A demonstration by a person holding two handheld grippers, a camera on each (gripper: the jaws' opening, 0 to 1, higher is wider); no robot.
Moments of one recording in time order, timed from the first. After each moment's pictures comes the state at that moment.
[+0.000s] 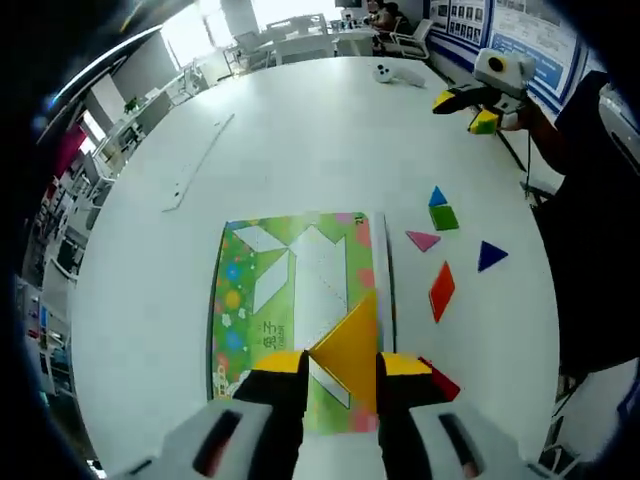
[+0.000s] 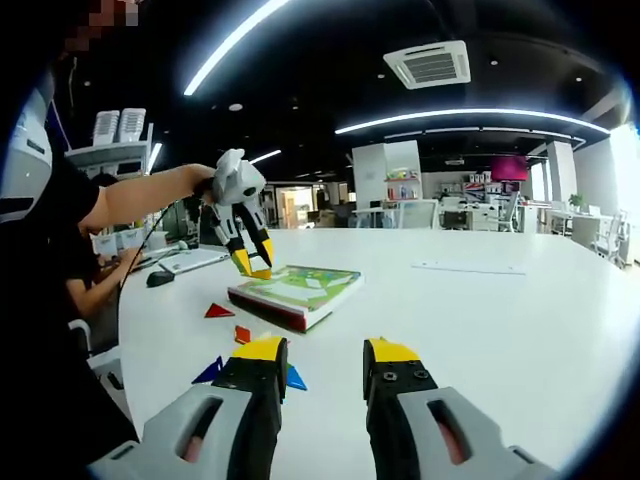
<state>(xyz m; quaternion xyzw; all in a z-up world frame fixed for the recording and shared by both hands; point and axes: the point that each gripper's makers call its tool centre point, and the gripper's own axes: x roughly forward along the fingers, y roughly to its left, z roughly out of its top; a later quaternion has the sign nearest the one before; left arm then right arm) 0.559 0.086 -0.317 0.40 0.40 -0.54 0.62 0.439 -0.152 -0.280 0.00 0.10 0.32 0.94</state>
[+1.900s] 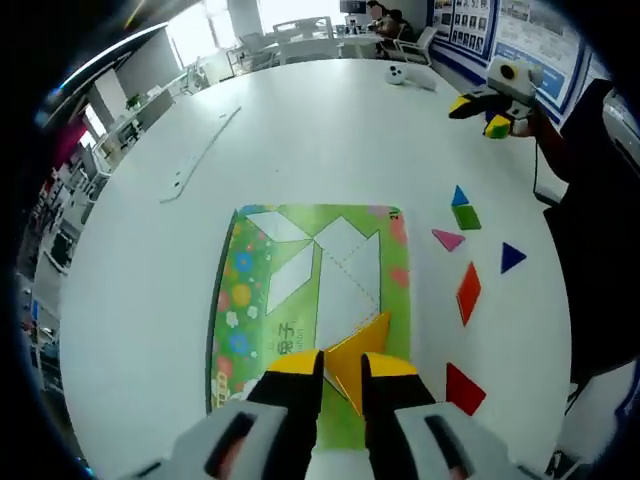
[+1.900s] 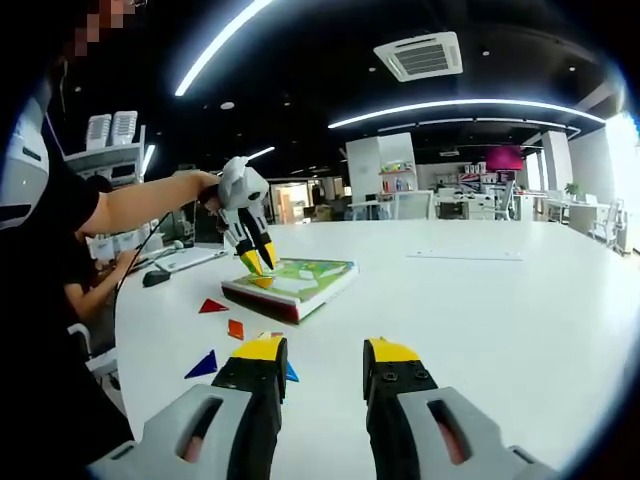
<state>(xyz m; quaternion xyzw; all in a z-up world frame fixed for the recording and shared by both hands) 0.570 0.084 -0.330 0.38 0.41 -0.56 0.62 0.443 -0.158 -0.291 0.01 0.11 0.32 0.94</state>
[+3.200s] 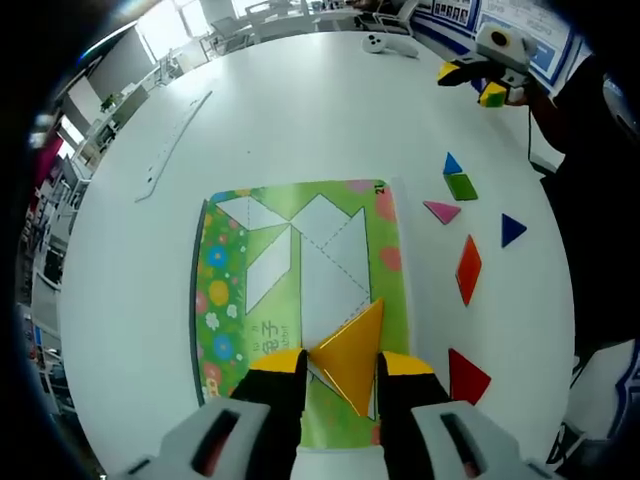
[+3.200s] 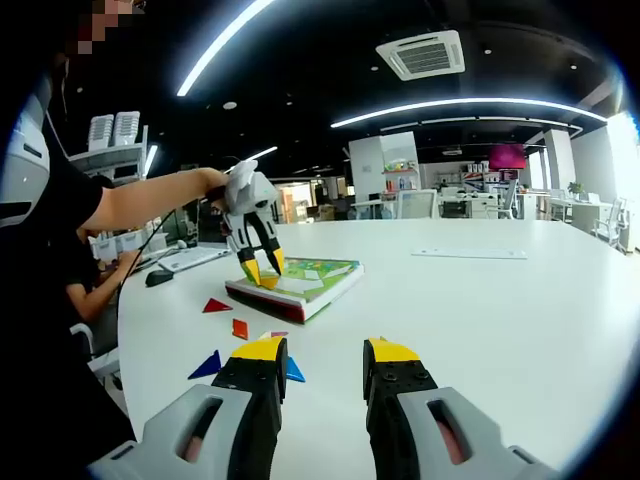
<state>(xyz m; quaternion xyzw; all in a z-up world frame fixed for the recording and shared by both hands) 0.569 0.083 -0.345 0.43 0.42 -0.56 0.57 0.442 -0.152 -0.293 0.01 0.11 0.32 0.94</state>
